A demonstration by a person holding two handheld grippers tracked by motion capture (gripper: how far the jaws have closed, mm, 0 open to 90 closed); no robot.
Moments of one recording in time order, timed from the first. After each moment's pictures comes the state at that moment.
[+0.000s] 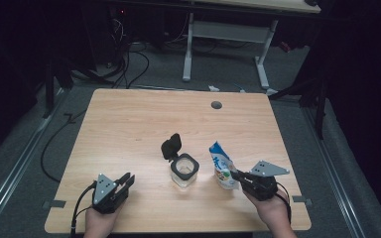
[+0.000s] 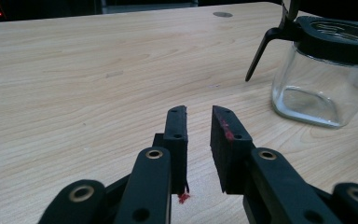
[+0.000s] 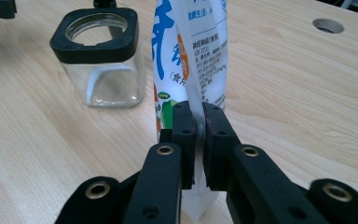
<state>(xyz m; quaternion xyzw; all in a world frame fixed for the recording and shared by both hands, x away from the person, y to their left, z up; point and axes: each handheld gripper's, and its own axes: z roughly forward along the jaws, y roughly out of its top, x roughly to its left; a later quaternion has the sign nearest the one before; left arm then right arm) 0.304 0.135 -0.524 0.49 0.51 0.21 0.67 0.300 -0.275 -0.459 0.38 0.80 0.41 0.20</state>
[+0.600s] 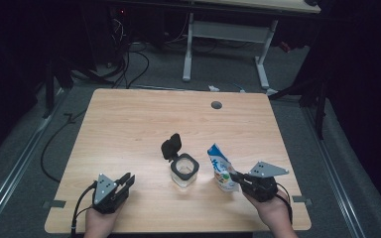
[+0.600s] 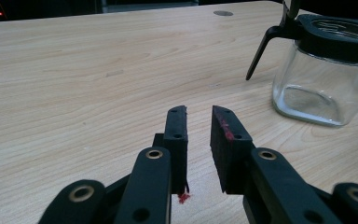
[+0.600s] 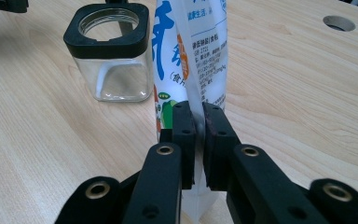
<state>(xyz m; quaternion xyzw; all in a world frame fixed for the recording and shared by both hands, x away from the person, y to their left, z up) 0.305 0.134 -0.525 0.49 0.51 0.21 0.67 0.296 -0.273 -0.454 0.37 0.81 0.40 0.19</state>
